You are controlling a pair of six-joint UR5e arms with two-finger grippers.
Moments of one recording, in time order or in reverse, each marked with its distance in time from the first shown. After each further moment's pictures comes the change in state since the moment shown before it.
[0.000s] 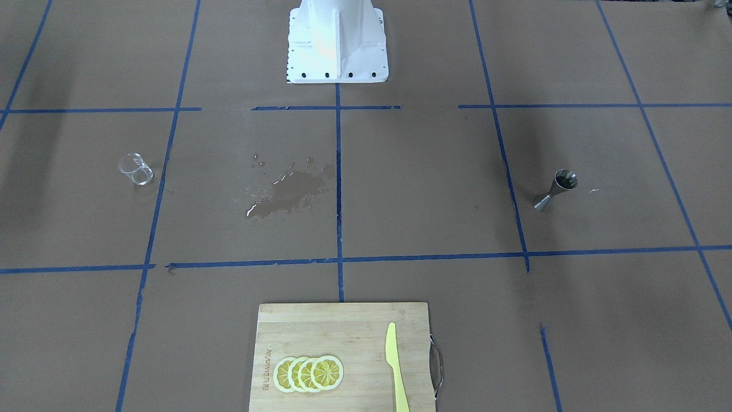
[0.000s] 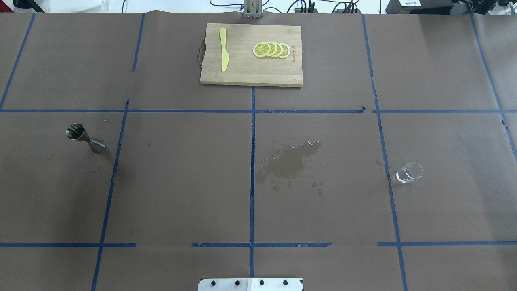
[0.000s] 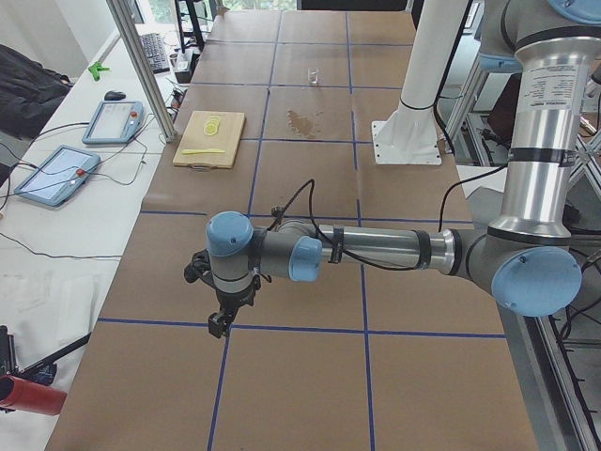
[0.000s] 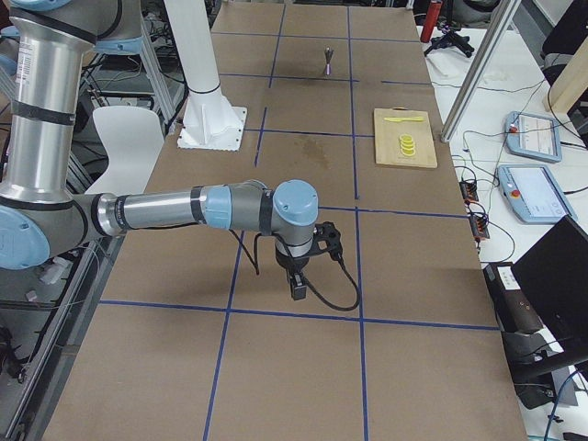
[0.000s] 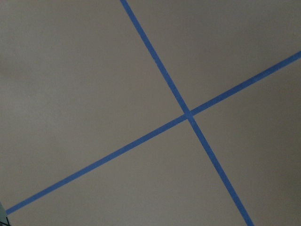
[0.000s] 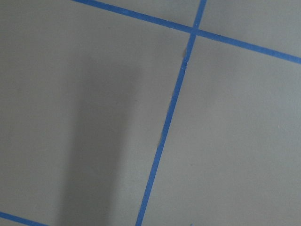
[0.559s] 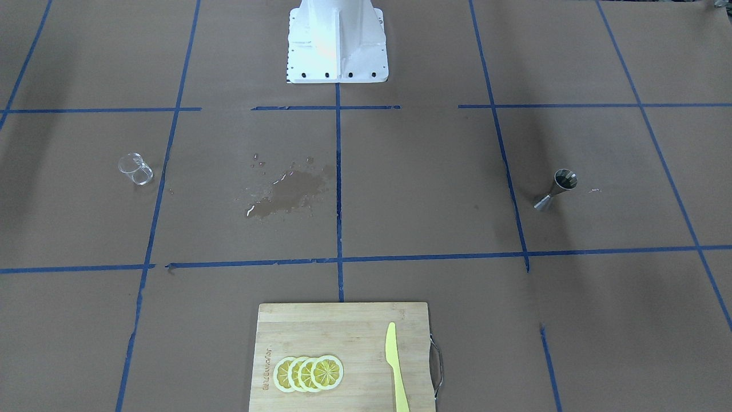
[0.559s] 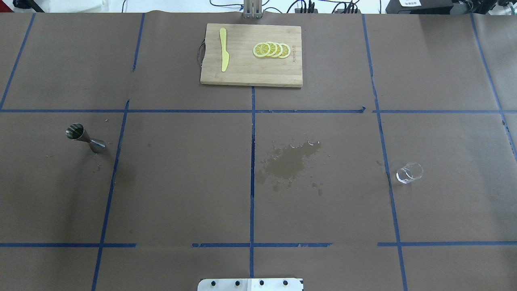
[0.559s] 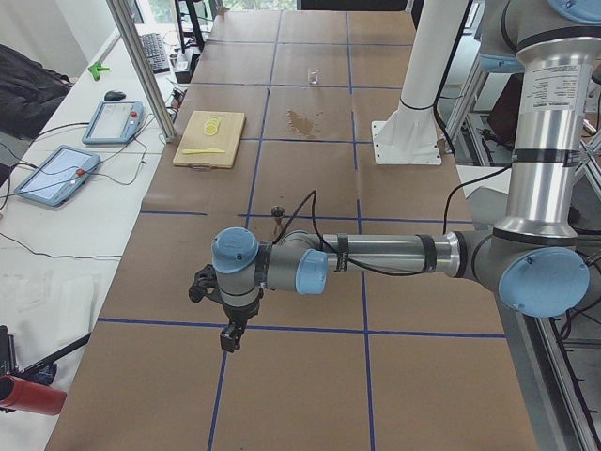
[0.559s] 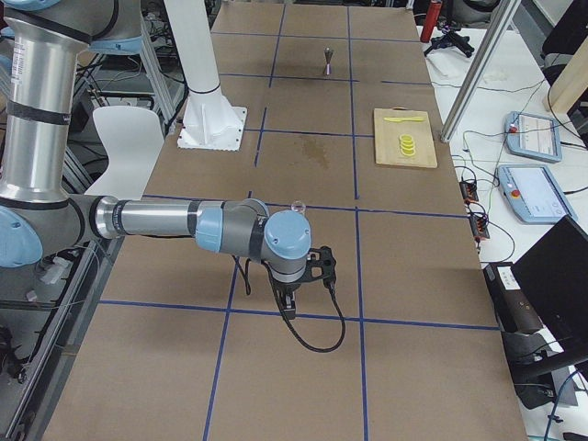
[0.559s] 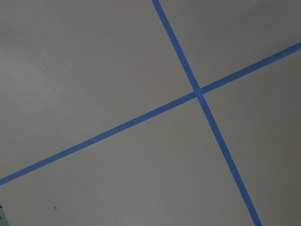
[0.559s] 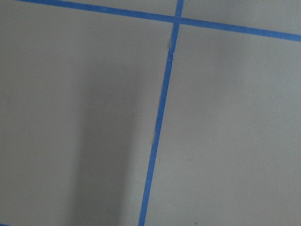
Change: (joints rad) left arm 0.000 0.008 0.018 -0.015 -0.005 -0.207; right arm 0.010 0.008 -0.070 0.029 0.028 0.046
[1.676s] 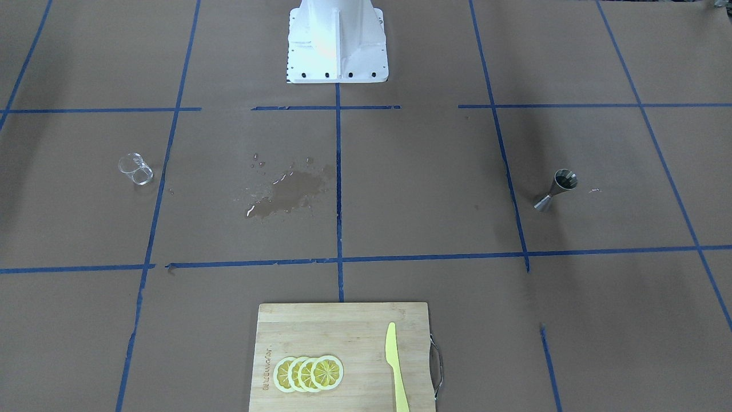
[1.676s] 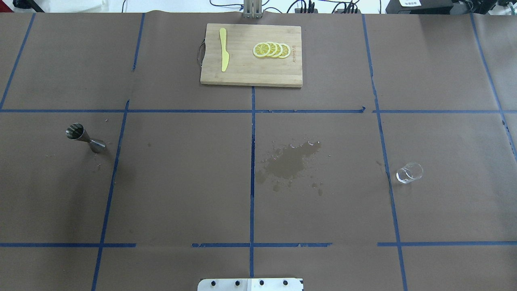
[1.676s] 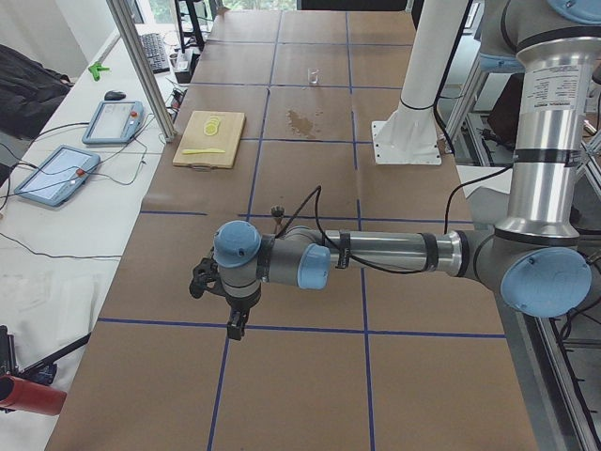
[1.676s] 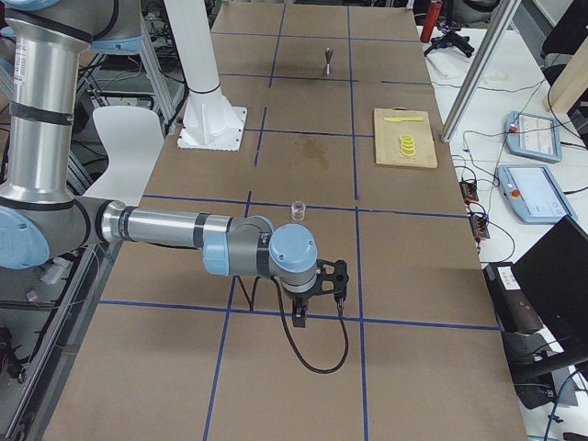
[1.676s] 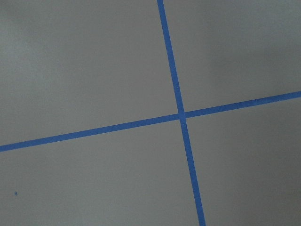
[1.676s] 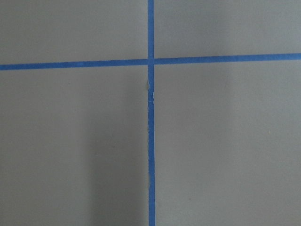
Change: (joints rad) left arm 0.000 0.009 -0.024 -0.002 -0.079 -0.132; right arm 0.002 0.028 -0.099 0.282 0.034 0.325
